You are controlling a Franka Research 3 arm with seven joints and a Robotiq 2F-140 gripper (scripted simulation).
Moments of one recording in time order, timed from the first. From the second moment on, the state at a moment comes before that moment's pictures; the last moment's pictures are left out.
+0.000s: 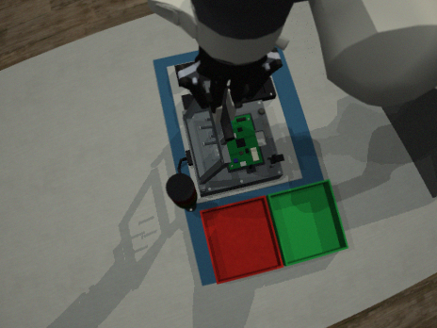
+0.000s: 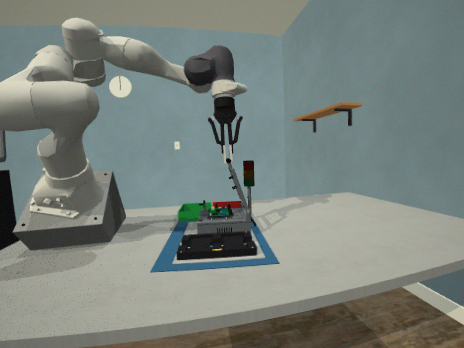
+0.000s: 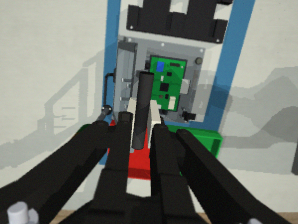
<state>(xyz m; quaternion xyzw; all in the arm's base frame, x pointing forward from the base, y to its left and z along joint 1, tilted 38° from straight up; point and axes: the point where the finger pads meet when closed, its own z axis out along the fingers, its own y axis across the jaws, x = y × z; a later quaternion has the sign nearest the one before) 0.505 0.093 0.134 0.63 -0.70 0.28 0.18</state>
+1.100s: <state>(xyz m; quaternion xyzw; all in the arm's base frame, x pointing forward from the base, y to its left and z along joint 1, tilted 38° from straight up) 0.429 0.062 0.077 0.63 -0.70 0.27 0.19</state>
